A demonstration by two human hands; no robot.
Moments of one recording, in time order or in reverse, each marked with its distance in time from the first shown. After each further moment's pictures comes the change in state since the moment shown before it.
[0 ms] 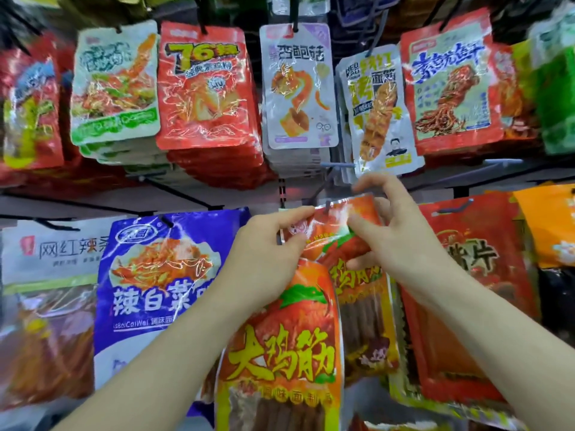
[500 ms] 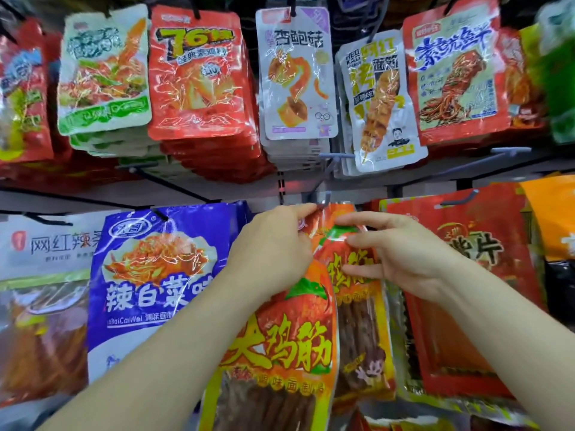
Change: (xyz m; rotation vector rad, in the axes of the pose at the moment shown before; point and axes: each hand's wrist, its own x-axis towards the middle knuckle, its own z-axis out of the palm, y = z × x) left_hand 0.008 0.012 0.010 0.380 -0.080 -0.084; right_hand 0.010 0.026 -0.013 0.308 -0.154 0.425
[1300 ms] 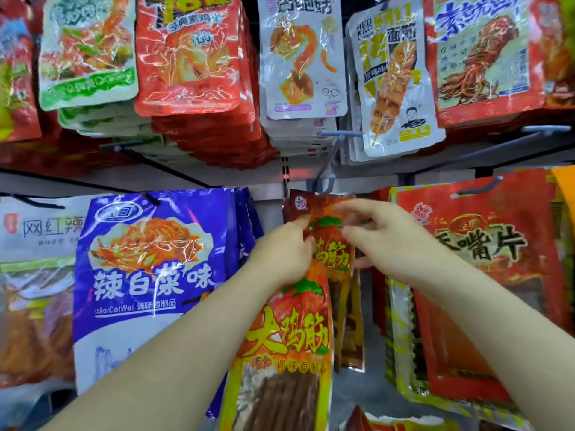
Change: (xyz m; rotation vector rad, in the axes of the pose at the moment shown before) left_hand 0.033 -0.032 0.056 0.056 -0.197 -0.039; right_hand 0.014 0.012 0.008 -0.685 0.072 -0.332
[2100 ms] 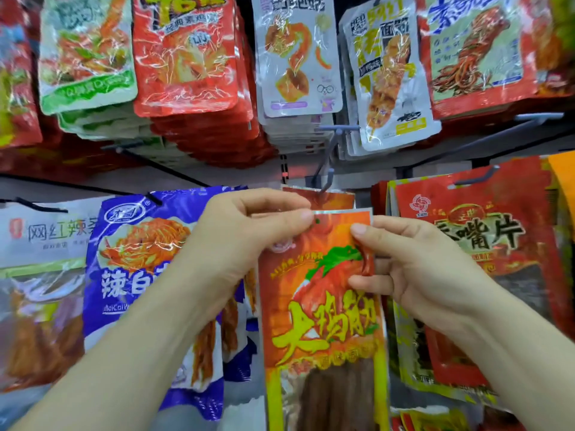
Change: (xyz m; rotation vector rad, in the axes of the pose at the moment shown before) left_hand -0.069 0.011 -0.062 -1.003 0.116 0.057; right_hand -0.050 -0.016 -0.004 0.871 -0.154 0.231
